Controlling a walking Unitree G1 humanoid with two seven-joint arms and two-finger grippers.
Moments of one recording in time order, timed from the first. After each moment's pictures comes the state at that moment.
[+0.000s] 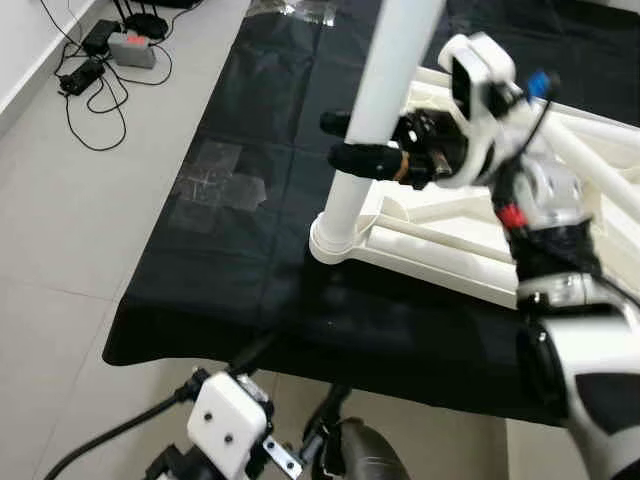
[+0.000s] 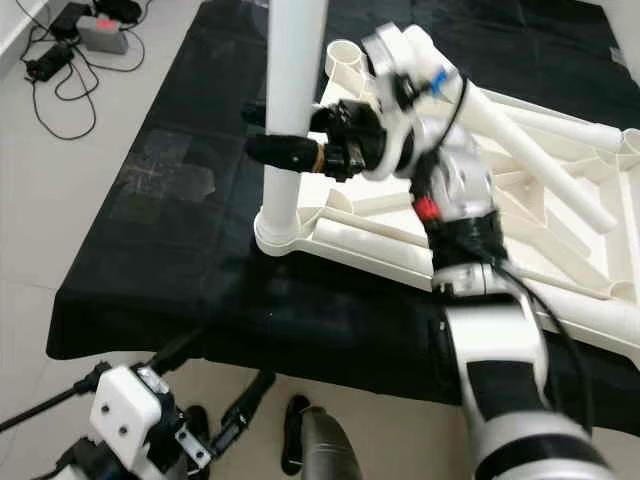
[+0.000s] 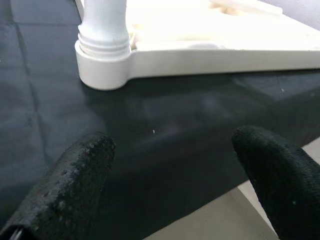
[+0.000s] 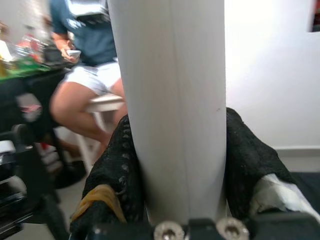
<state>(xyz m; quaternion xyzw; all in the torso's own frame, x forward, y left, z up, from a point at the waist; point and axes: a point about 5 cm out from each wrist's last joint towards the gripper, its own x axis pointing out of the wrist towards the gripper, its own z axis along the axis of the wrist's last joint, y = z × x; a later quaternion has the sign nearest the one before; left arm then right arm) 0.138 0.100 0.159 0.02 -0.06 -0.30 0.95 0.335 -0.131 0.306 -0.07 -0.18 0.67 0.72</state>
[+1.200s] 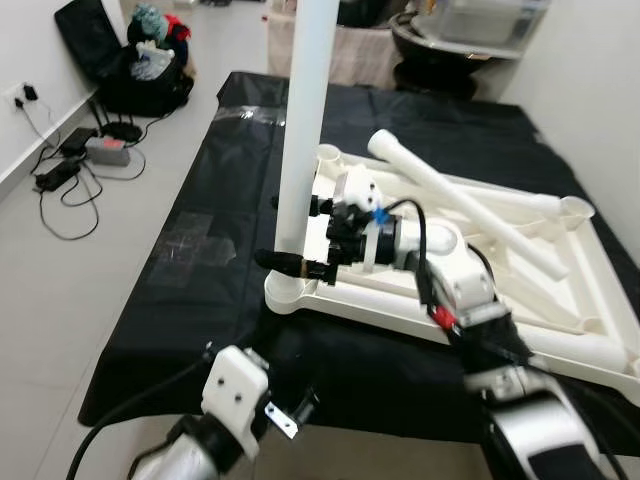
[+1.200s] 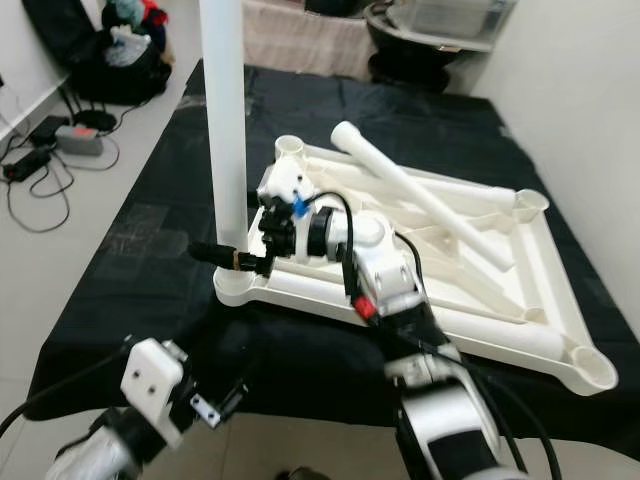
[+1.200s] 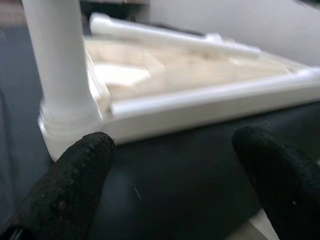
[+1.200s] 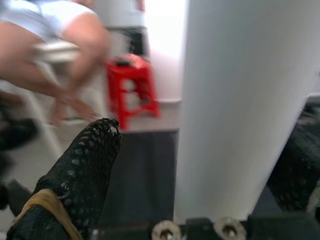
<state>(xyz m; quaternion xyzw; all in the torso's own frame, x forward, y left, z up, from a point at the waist) 0.152 0.099 0.142 0.01 -0.06 -0.30 0.95 0.343 -0.078 0.255 -0.10 -0.08 0.66 0.74</state>
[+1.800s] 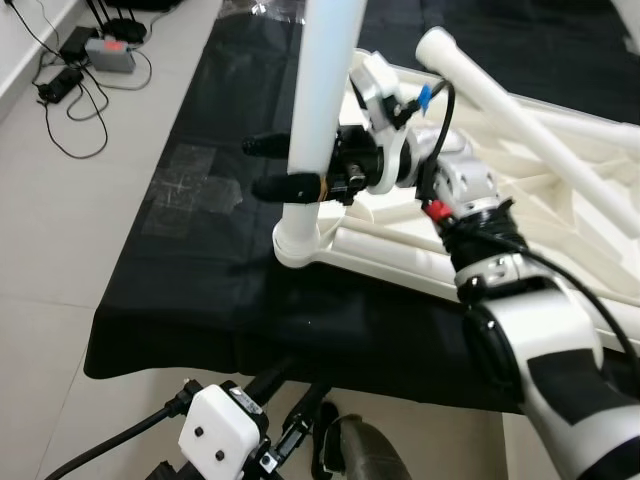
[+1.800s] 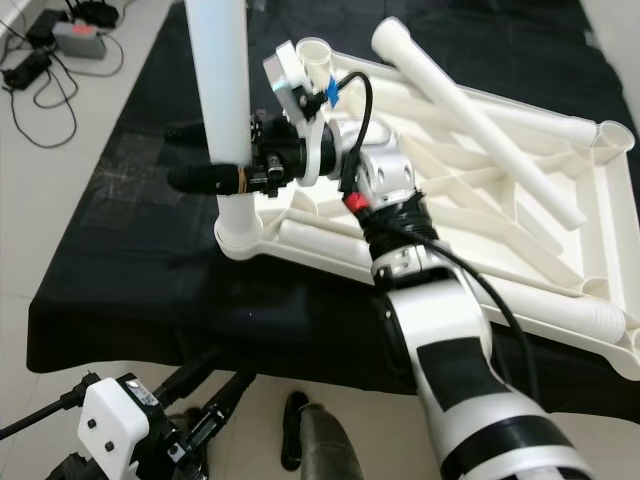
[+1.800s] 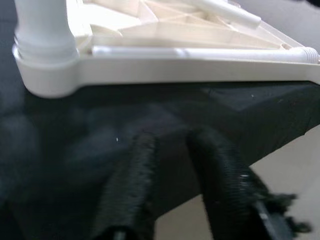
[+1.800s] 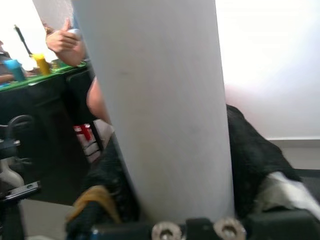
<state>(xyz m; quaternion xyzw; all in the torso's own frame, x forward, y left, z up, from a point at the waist) 0.116 0.099 0.173 0.00 -0.05 -0.31 0.95 0.357 -0.077 0.325 -0.07 -0.14 0.76 0.63</state>
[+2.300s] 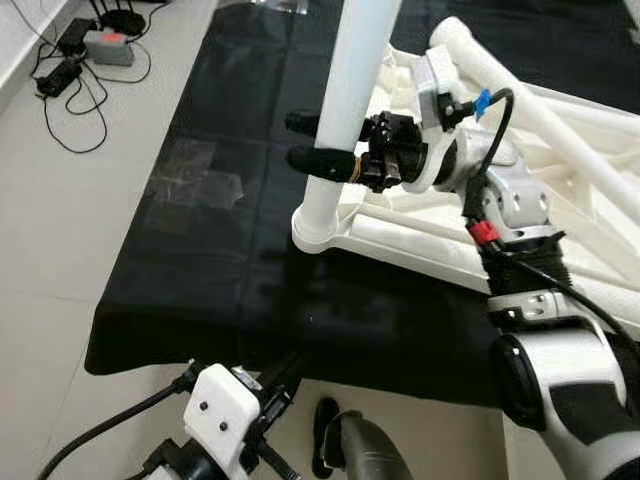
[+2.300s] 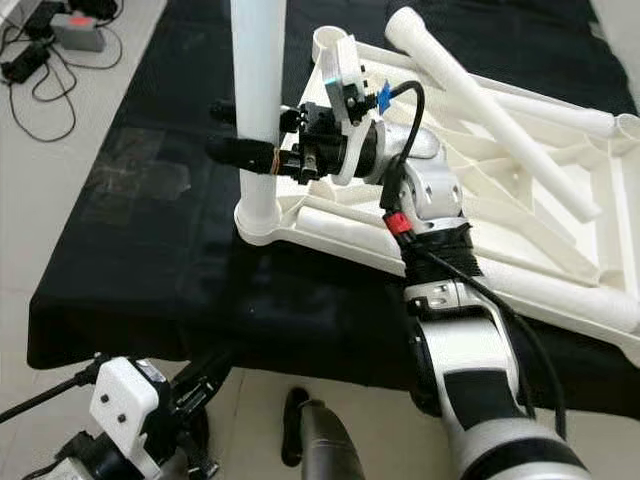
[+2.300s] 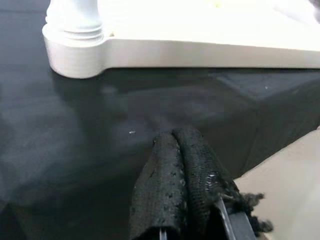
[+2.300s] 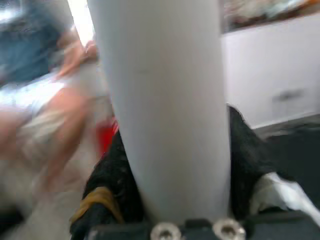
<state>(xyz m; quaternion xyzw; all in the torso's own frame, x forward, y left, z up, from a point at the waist) 0.149 0.105 0.151 0.01 -0.04 -0.30 0.95 0.319 -0.098 0.280 0.01 -0.18 0.56 0.81</state>
